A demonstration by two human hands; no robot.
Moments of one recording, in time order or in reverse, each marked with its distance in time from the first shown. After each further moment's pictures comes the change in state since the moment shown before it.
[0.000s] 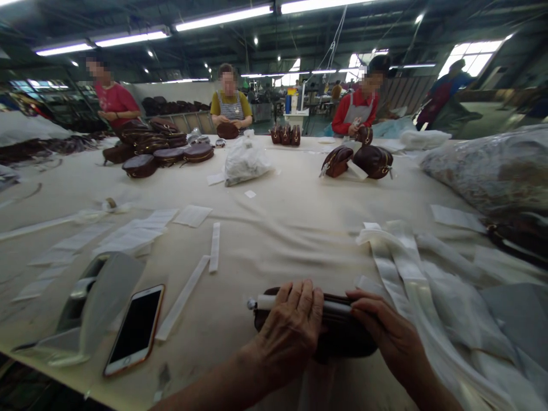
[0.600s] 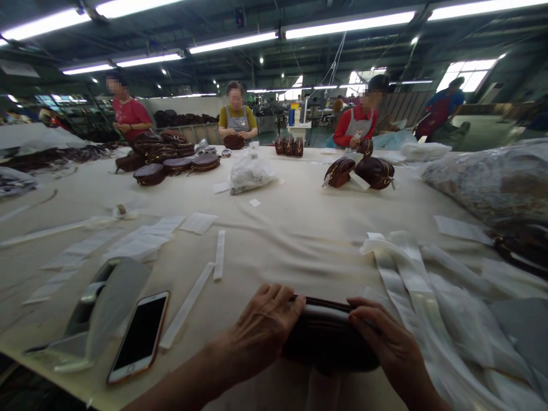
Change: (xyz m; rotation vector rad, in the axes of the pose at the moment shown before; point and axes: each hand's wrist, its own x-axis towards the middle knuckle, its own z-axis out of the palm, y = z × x) left_hand -0.007 -0.049 -0.037 -0.229 -0.354 -0.029; right_hand 0.007 -0.014 0.011 0.008 0.064 0.054
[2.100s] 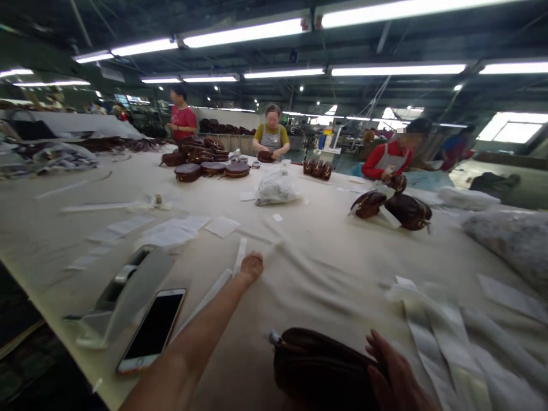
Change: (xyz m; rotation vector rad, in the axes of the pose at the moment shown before) left_hand 0.038 -0.178 0.067 -0.114 0.008 -0.895; right_hand 0.001 0.019 0.033 -0.281 0.072 -0.187
